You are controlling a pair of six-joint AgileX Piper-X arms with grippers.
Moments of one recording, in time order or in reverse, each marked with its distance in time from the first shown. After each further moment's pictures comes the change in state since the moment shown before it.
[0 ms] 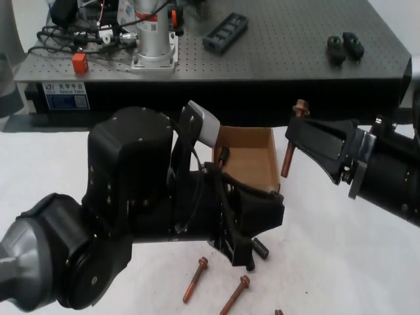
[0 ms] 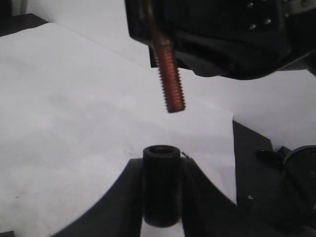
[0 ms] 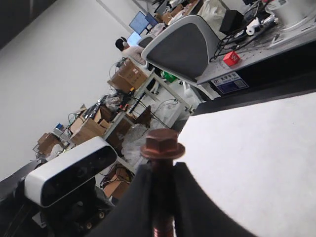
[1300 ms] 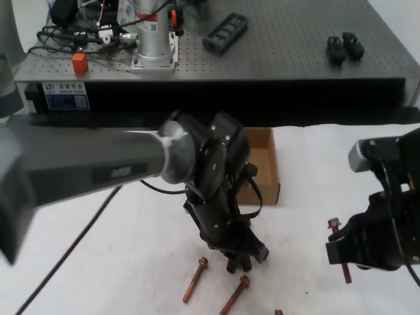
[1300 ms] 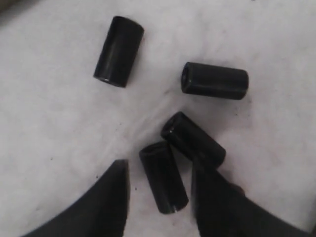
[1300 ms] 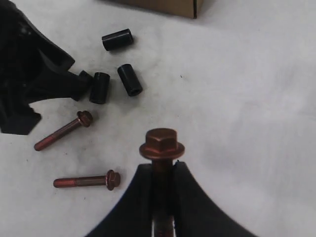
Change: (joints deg) left arm 0.0 35.2 -39.1 61.3 -30.4 11.4; right arm -1.1 1.5 -12.2 63.7 26.0 -36.9
